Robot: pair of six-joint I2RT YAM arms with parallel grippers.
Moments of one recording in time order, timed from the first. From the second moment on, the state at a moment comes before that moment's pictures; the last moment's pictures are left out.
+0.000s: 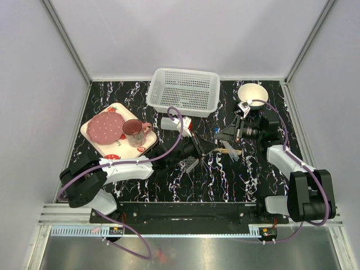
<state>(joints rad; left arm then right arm) -1.02 1.49 0.74 0.64 -0.03 -1.03 0.08 1.30 0.62 0.44 -1.20 0.83</state>
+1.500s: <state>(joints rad) -0.87 1.28 0.76 0.35 0.19 -0.99 0.25 1.29 0.73 -0.16 -1.35 0.00</state>
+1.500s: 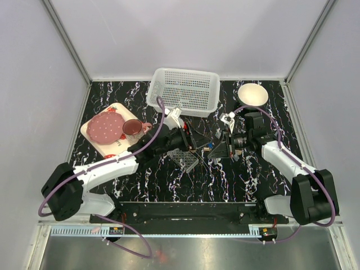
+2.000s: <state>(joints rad) -0.96 1.40 0.96 0.08 0.14 -0.90 0.25 1.30 0.75 -0.26 -1.33 -0.10</state>
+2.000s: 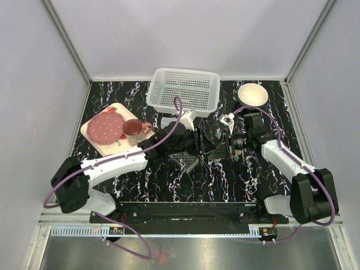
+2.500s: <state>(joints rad) -0.98 1.38 0.94 0.05 0.05 -0.89 0.25 1.30 0.75 -0.28 -1.32 -0.12</state>
